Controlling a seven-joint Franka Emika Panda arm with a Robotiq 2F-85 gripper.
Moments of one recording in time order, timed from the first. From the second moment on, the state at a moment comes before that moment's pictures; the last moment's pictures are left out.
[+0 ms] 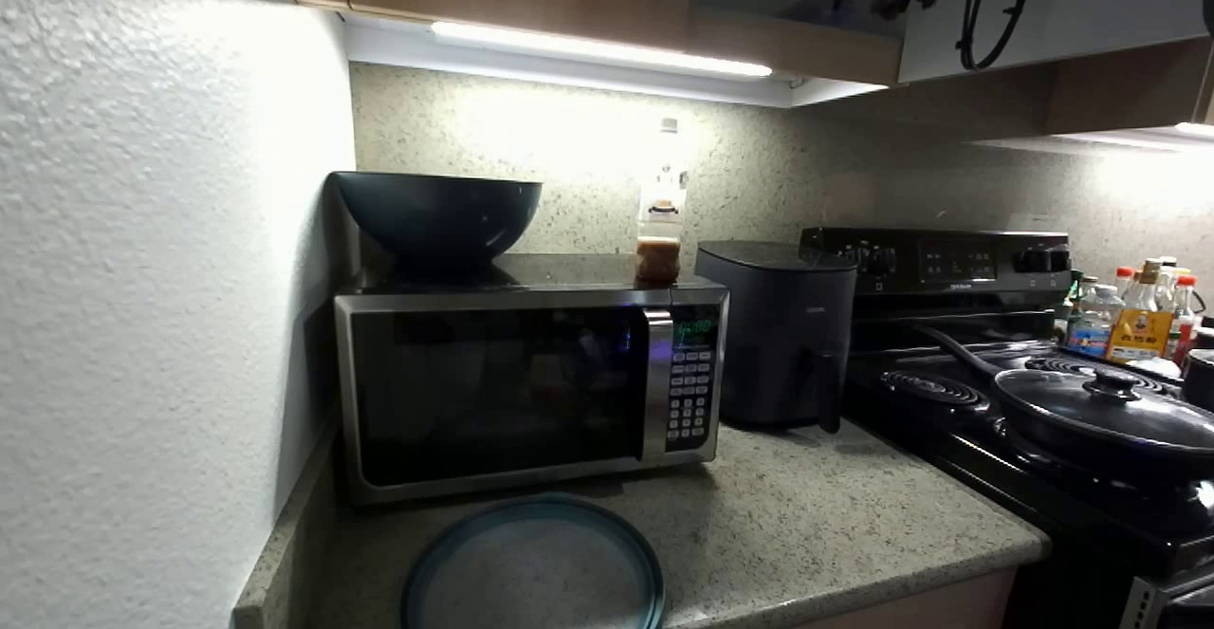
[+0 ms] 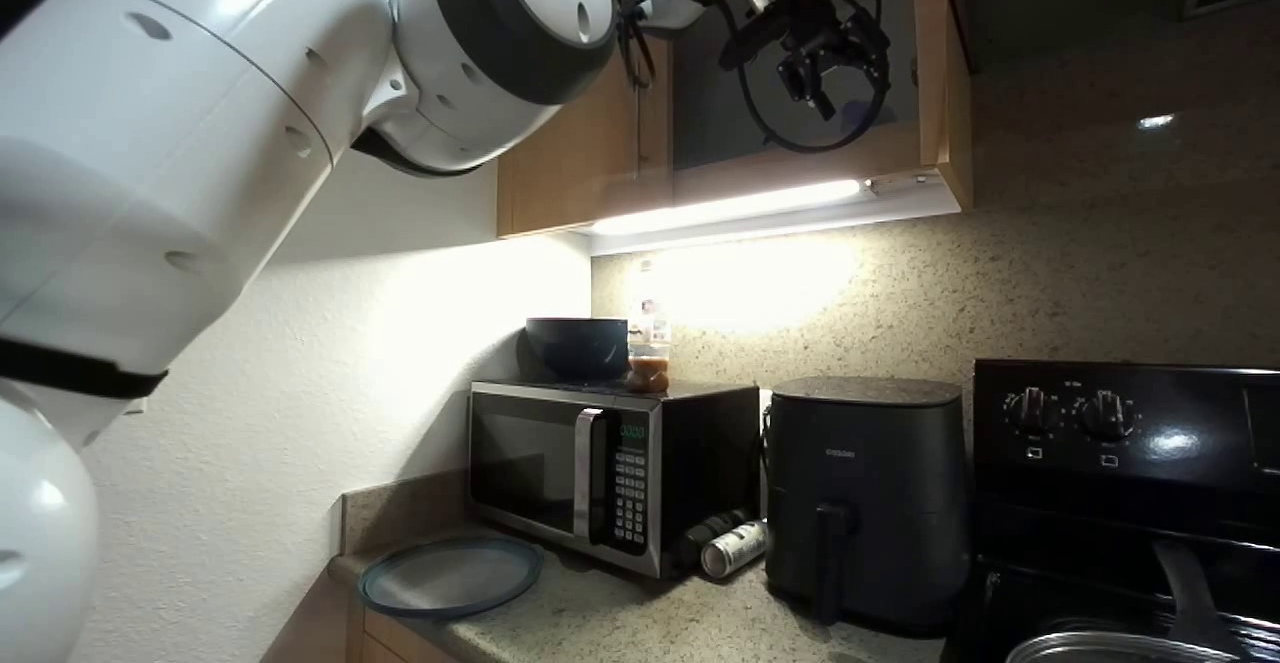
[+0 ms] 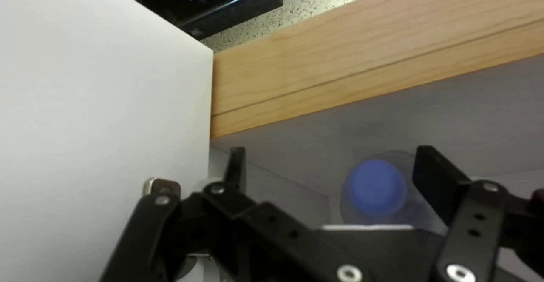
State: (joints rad) arm -0.16 0.48 -0.21 -0.56 -0.16 1.81 0.40
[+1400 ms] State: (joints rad) arm -0.23 0.54 -0.10 -0.56 -0.03 2.00 0.16
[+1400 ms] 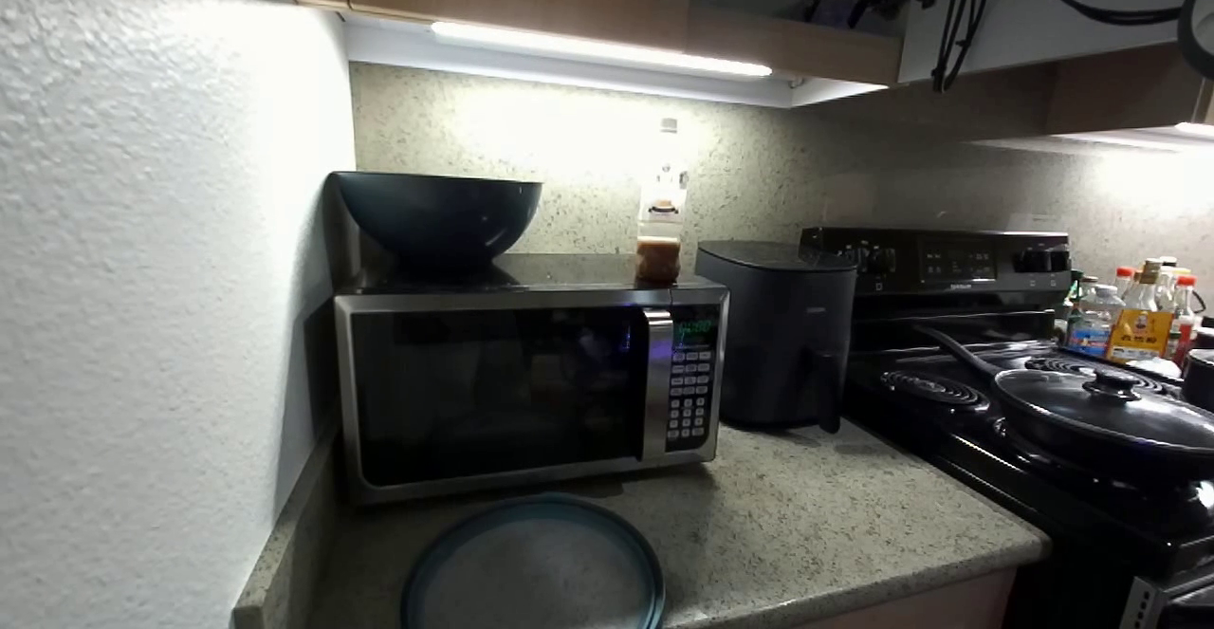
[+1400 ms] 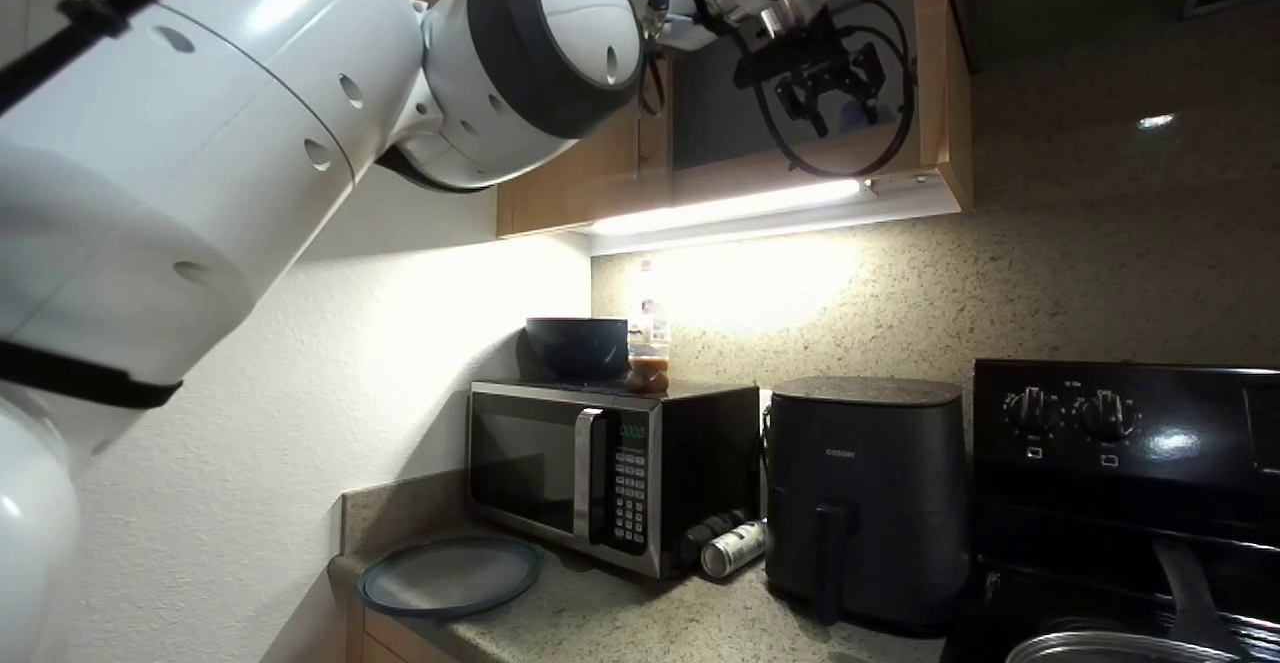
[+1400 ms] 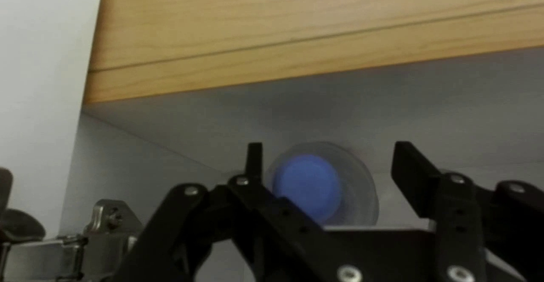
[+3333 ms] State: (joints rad) arm -0.17 0.55 -0.17 -0.36 -0.14 1.58 0.18
